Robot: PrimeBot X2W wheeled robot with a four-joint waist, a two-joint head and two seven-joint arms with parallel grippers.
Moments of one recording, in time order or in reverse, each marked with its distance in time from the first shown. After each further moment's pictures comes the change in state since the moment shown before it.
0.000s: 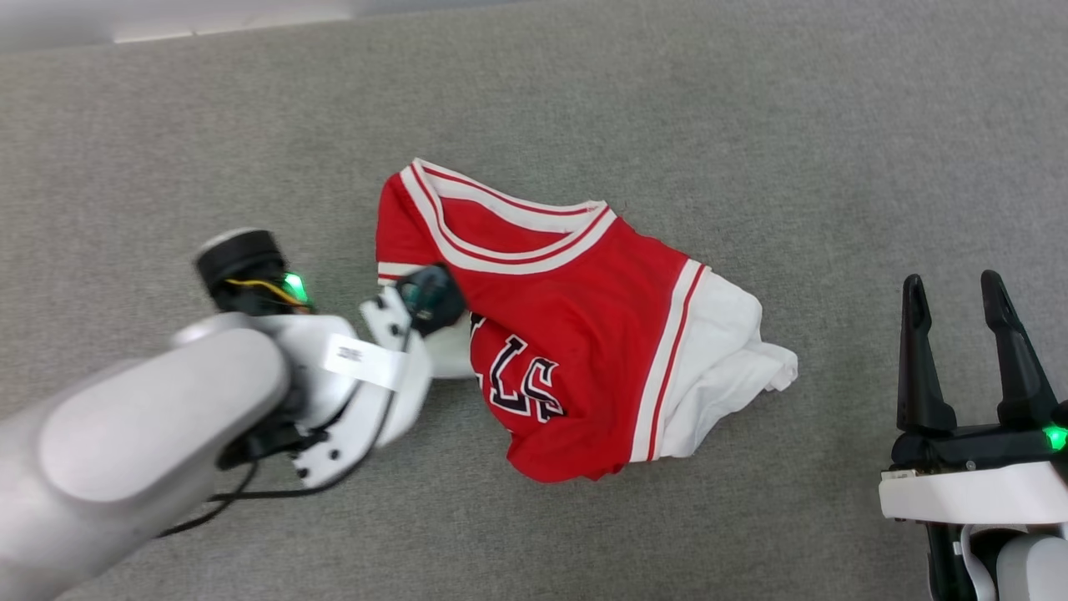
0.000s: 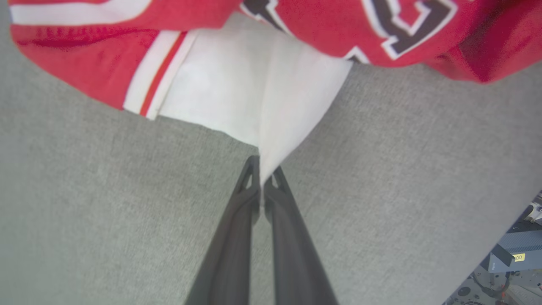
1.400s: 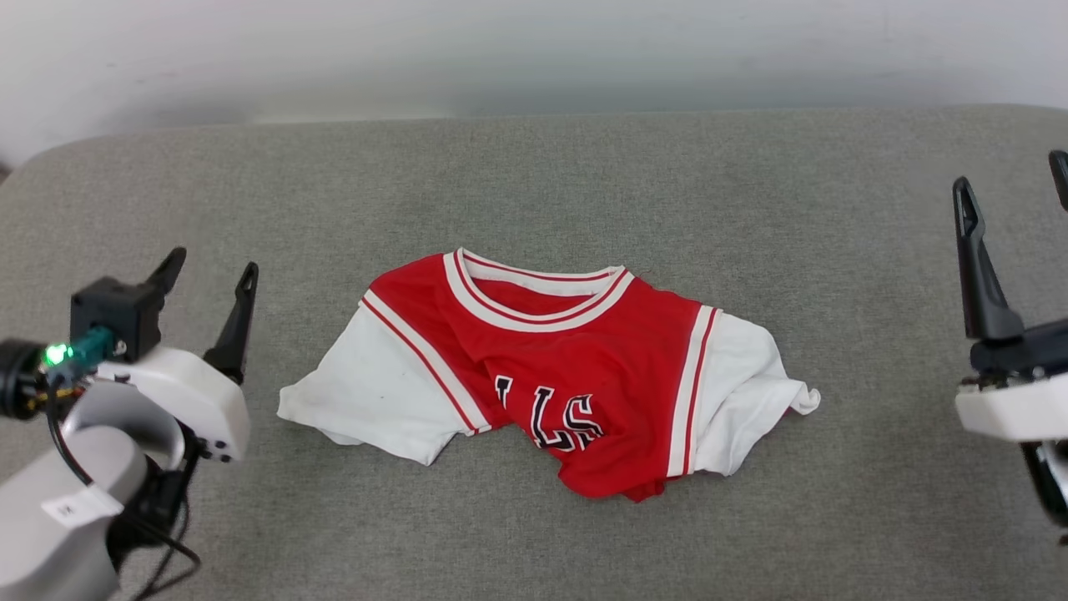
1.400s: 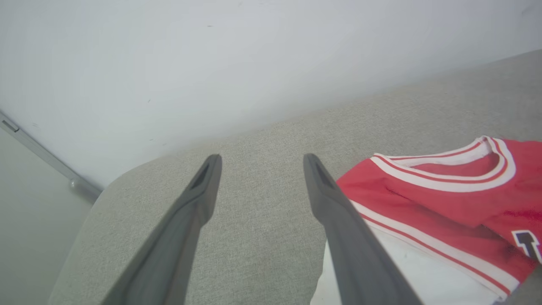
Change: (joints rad) left arm 0.417 0.107 0.333 0.207 -0.129 0.433 -1.094; right arm -0.165 -0.231 0.042 0.015 -0.118 0.000 0.000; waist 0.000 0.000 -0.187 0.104
